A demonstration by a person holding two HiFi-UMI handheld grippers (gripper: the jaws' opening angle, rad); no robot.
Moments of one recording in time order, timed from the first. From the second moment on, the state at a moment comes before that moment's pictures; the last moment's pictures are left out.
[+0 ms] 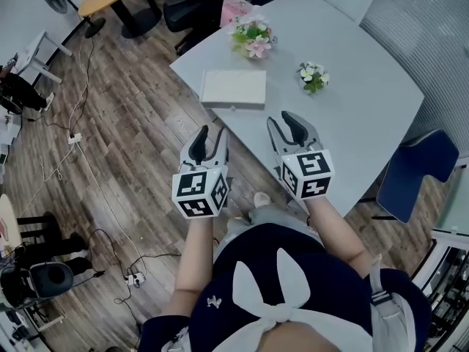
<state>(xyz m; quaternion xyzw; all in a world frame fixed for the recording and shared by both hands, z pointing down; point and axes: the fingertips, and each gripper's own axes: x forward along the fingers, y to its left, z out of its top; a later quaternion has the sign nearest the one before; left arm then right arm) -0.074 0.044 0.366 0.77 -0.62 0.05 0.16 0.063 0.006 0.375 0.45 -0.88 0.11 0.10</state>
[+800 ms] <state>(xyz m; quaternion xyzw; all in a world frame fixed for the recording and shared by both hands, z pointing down) -0.064 -0.002 0.422 0.73 -0.65 0.11 0.20 0.072 -0.092 0.420 0.43 -0.88 0.17 0.12</state>
